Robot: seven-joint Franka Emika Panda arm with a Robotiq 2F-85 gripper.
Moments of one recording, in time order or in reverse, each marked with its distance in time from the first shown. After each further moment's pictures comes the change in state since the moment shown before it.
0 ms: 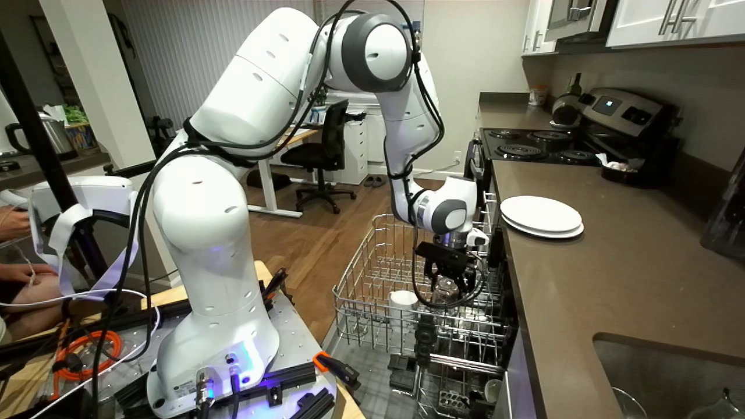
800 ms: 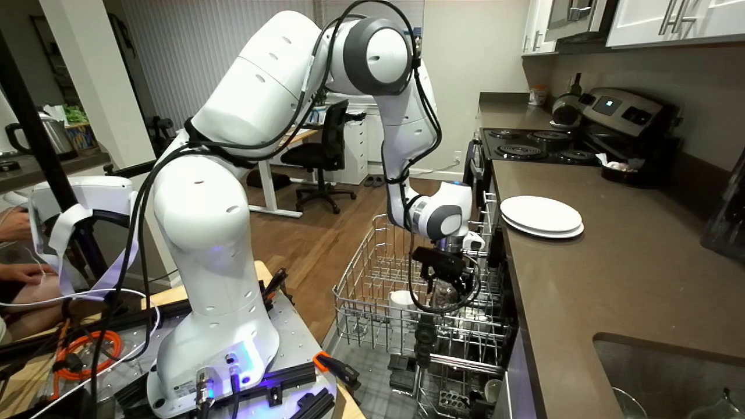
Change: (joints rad) arm 0.015 0.019 -0.009 -0.023 0.000 0.062 0.000
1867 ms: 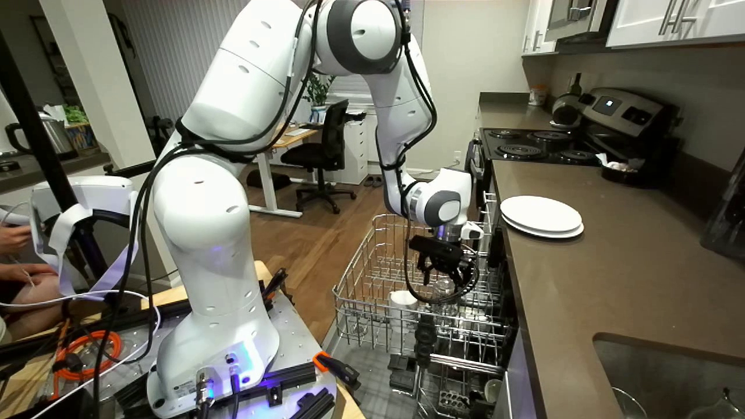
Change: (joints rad) arm 0.000 -0.119 0.001 -0.082 0.000 -0.061 0.000
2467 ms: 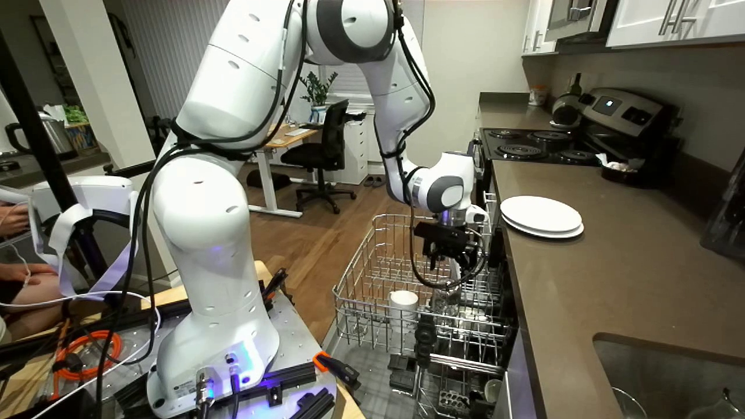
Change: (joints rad) arm 0.000 -0.066 0.012 0.006 0.006 0.001 -0.023
